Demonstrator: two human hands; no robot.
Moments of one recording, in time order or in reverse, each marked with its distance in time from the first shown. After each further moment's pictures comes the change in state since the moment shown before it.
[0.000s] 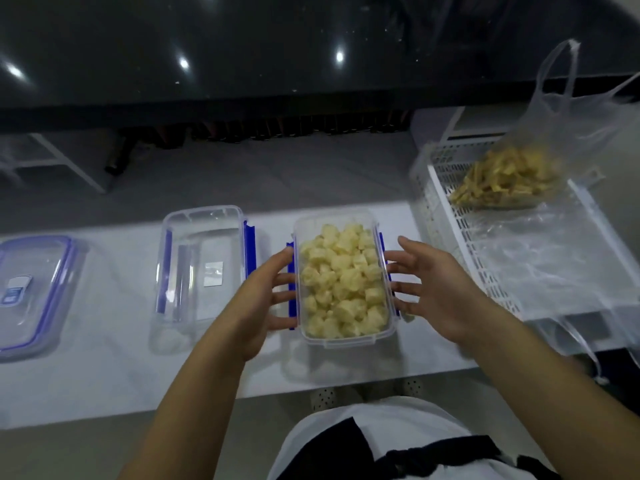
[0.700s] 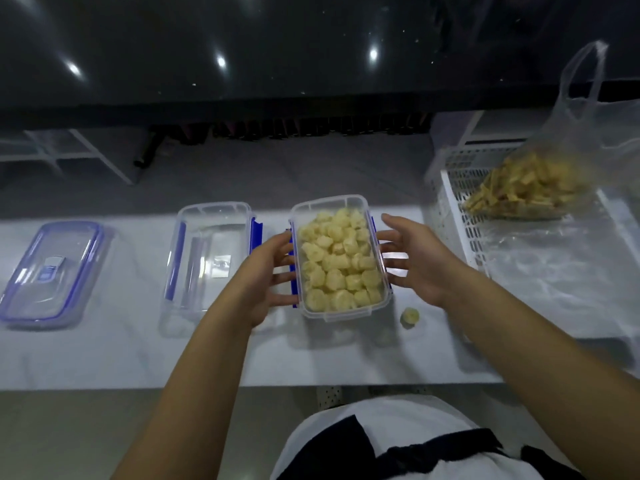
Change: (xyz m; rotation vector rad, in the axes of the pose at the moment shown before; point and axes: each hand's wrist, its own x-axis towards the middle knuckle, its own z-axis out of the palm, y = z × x) left_hand -0.002 0.027 0.021 -0.045 0.124 -0.002; right_hand 0.032 -0.041 0.002 -0.125 -0.090 0.031
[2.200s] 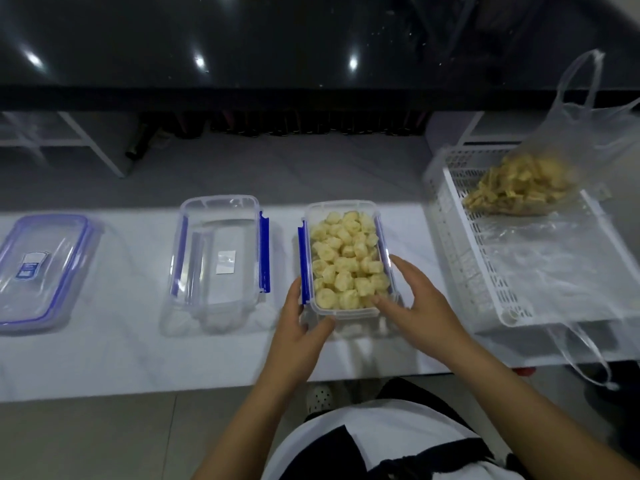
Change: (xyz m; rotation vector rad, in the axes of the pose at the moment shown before) left_hand -0.012 -0.124 -0.010 0.182 -0.077 0.417; right_hand -0.032 0.096 0.022 -0.741 0.256 -0.525
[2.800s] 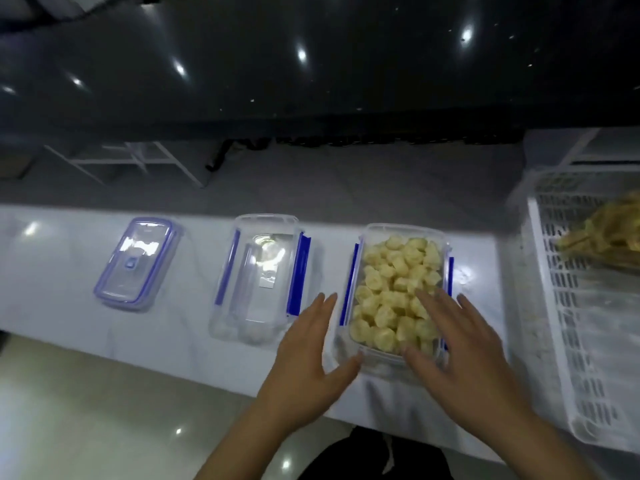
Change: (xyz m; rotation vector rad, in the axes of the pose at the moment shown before) left_hand 0.001 0.058 0.005 0.713 0.011 -0.050; right_hand 0.030 0.005 -0.036 -0.197 -0.225 -0.087
